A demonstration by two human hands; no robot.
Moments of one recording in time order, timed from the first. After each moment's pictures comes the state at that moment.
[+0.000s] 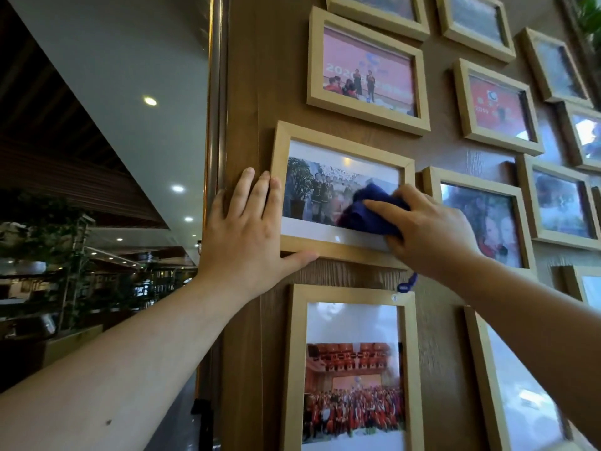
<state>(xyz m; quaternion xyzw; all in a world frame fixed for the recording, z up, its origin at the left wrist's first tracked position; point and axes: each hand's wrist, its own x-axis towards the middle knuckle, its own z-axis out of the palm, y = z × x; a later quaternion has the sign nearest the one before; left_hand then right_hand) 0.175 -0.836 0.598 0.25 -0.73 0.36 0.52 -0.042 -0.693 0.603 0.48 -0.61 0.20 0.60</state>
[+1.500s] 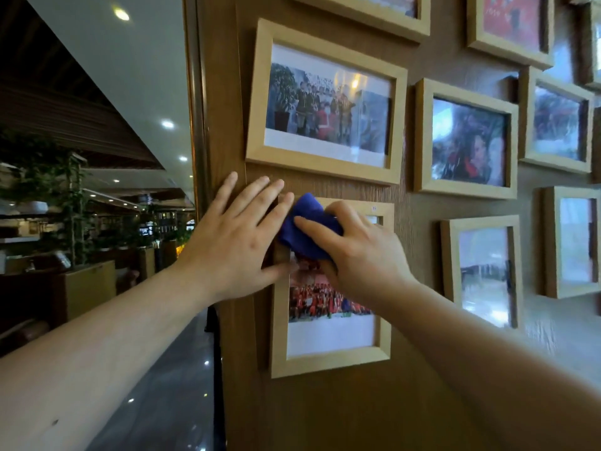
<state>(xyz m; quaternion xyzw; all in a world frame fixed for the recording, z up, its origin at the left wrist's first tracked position) 0.197 -0.828 0.502 0.15 -0.82 0.41 0.37 0.024 -0.713 0.475 0.59 -0.57 0.23 0.52</state>
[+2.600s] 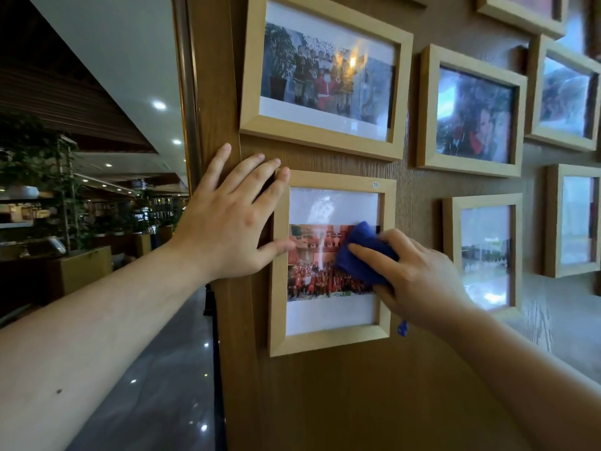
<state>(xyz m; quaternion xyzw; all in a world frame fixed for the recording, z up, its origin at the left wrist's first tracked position) 0.193 -0.834 0.501 0.16 -0.80 0.44 0.37 -0.037 -0.684 0.415 0.60 -0.60 0.19 0.49</state>
